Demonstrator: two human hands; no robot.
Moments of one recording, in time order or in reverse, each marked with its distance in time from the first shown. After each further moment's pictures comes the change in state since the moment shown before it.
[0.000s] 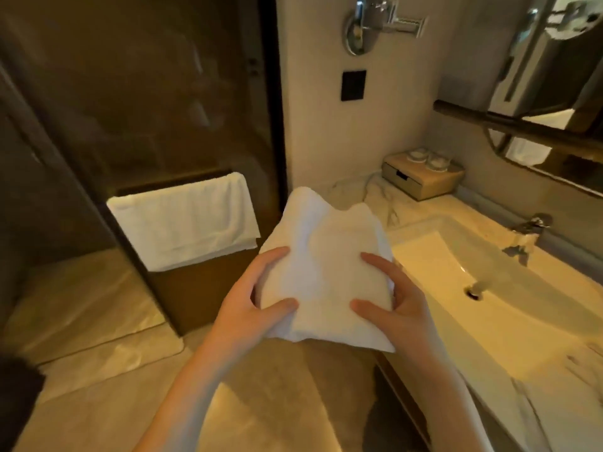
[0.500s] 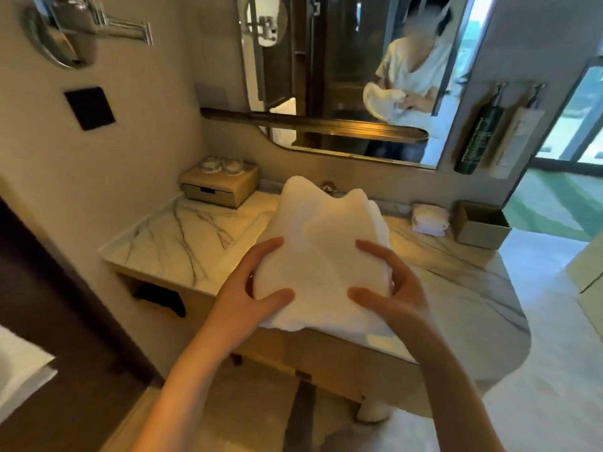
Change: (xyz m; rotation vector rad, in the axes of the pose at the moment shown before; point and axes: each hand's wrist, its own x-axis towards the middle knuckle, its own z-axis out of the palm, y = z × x) left_hand 0.166 0.006 0.141 -0.189 -0.753 0.322; right_hand -0.019 -0.012 -0.080 -0.288 0.797 0.028
